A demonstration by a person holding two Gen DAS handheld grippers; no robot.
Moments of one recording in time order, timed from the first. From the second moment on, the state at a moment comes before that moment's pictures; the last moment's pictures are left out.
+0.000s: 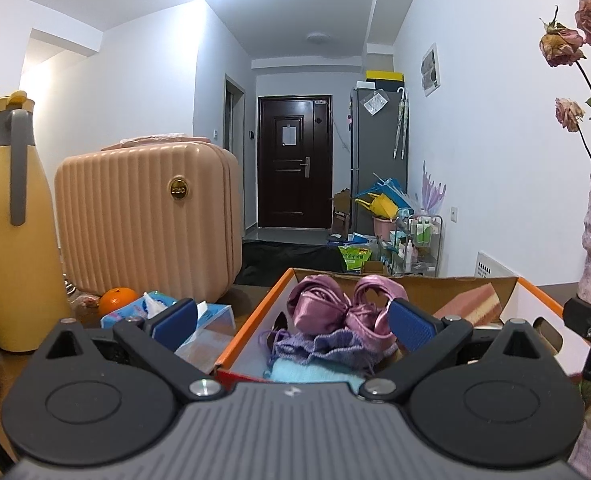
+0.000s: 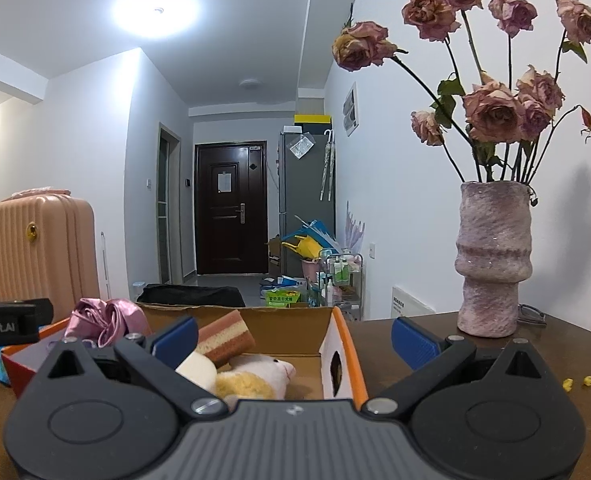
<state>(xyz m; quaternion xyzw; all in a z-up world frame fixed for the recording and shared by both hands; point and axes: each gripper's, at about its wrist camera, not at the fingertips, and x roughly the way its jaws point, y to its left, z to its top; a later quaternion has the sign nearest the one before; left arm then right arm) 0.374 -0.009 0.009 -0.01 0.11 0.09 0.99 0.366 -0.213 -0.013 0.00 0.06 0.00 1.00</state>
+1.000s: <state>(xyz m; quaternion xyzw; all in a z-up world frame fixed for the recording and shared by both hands) 0.296 -0.007 0.000 0.01 0.13 0.07 0.99 0.285 -0.238 -0.017 -0.02 0.09 0.01 1.00</state>
